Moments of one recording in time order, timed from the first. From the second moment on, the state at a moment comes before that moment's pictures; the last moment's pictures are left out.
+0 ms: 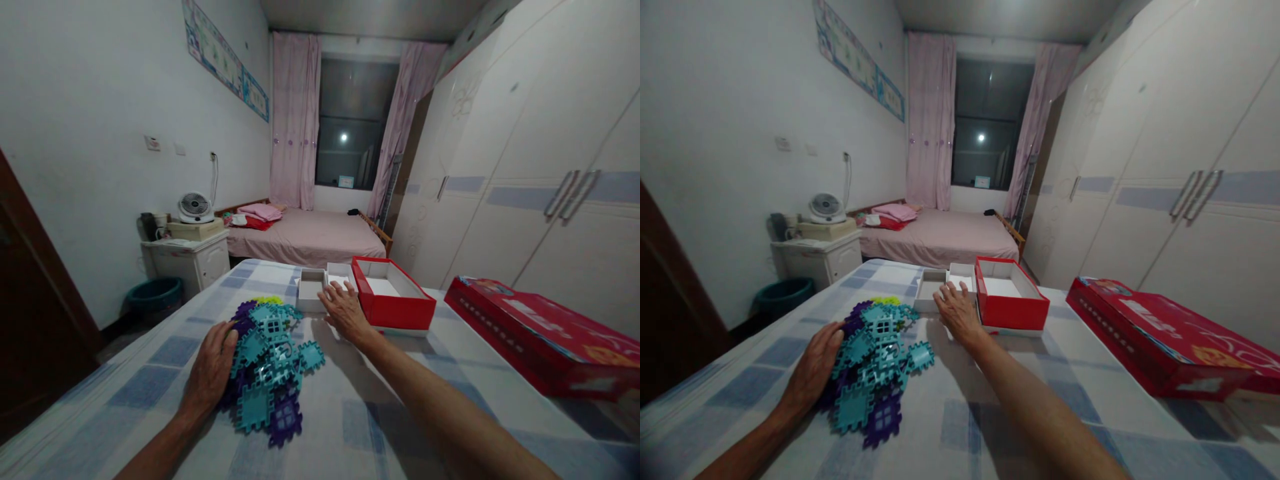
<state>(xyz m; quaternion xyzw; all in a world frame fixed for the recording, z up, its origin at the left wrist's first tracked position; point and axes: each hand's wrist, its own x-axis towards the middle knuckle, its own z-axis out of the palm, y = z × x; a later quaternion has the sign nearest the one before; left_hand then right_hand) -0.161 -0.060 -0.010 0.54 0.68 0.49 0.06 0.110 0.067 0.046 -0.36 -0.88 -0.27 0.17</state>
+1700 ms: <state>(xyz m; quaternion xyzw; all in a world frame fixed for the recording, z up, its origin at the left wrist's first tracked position) 0.100 -0.092 -0.010 0.88 0.28 0.38 -0.09 0.440 -0.049 0.049 -0.69 -0.60 -0.36 0.17</state>
